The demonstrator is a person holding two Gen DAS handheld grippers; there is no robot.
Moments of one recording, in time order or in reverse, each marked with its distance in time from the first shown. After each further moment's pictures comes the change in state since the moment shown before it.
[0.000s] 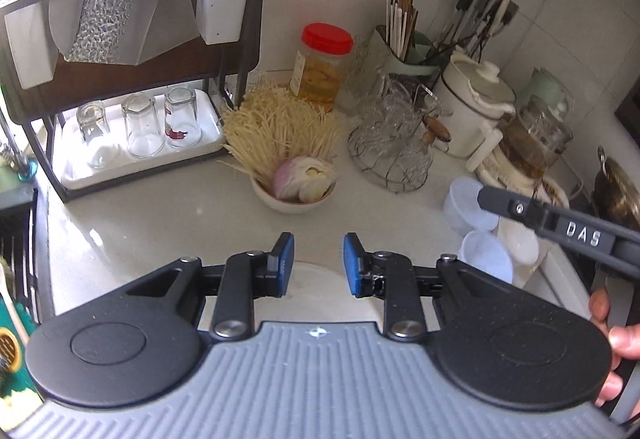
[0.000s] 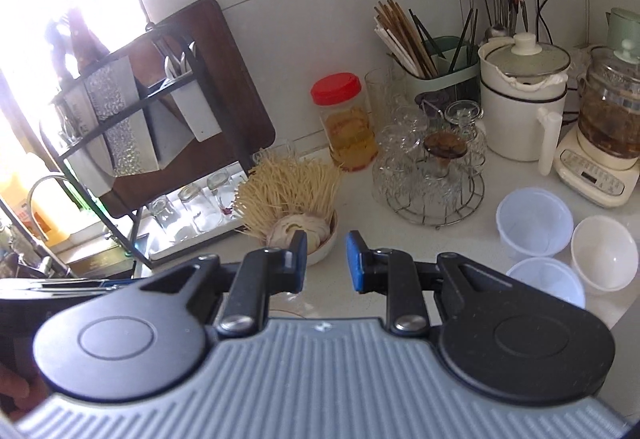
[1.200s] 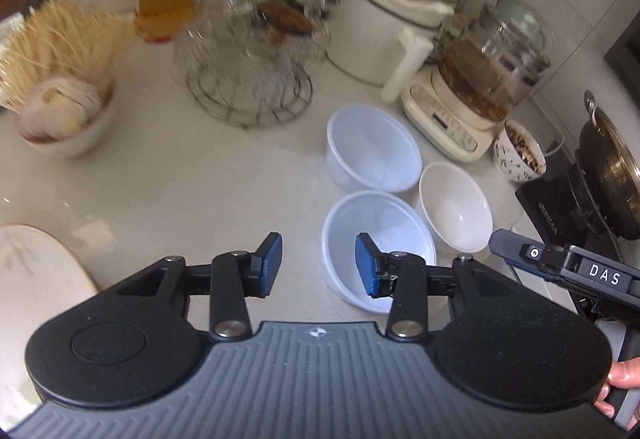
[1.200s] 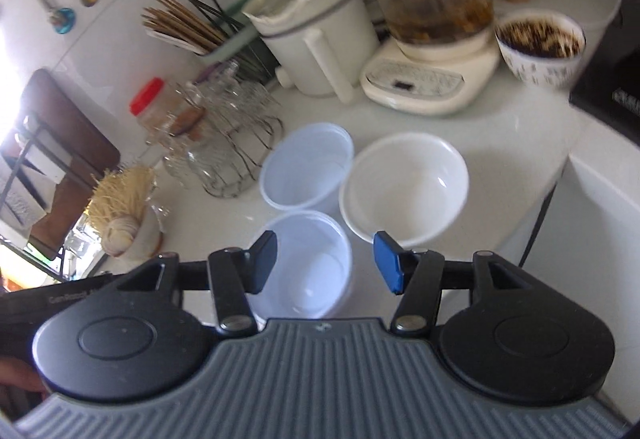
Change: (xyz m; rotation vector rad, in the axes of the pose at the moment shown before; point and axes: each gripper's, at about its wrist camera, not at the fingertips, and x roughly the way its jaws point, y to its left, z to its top) left arm 0.180 -0.195 -0.038 0.022 0.175 -0.088; right arm -0.007 -0.268 -0.056 0.344 0.112 -0.058
